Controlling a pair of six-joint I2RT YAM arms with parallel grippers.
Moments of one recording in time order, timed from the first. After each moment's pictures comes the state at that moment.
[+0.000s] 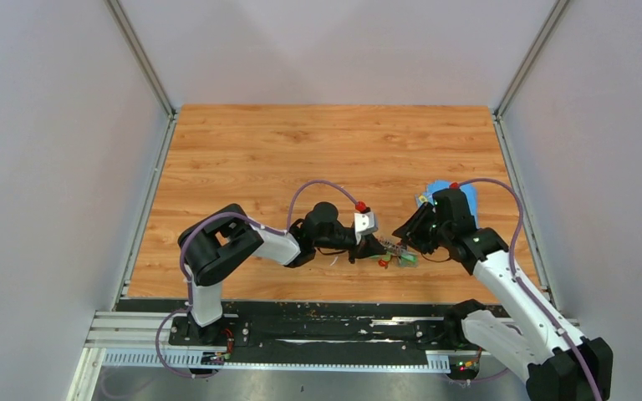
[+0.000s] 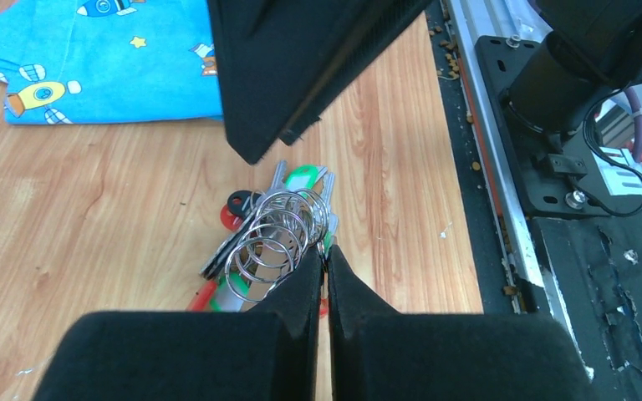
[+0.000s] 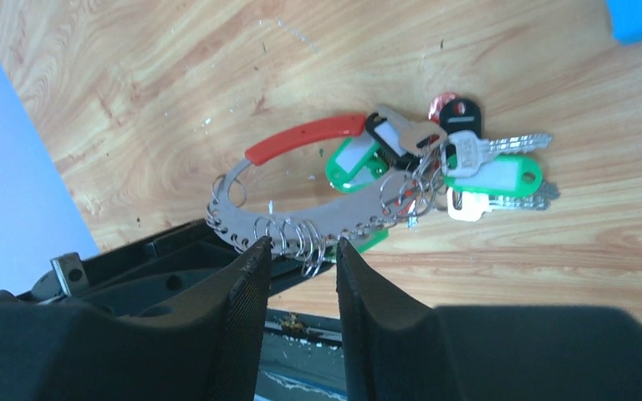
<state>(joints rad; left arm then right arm) -0.94 1.88 0.77 0.91 0.64 0.02 0.36 0.88 0.66 -0.60 -0.13 0.95</state>
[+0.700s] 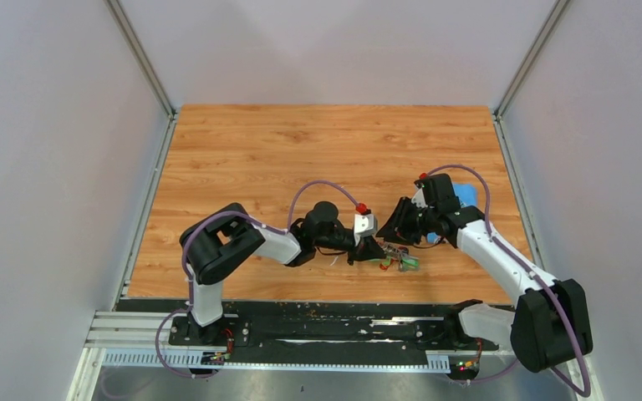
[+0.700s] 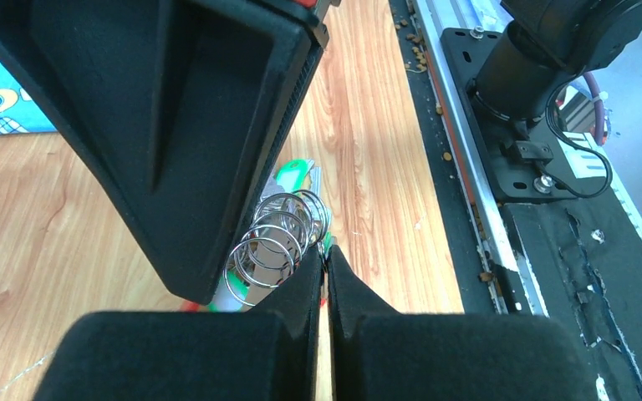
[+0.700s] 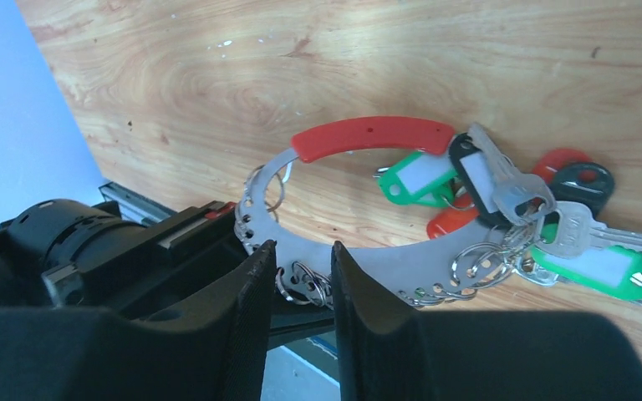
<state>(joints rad) -0.94 1.89 0.78 0.91 0.73 0.02 0.32 1.15 0.71 -0.49 -0.42 0.76</state>
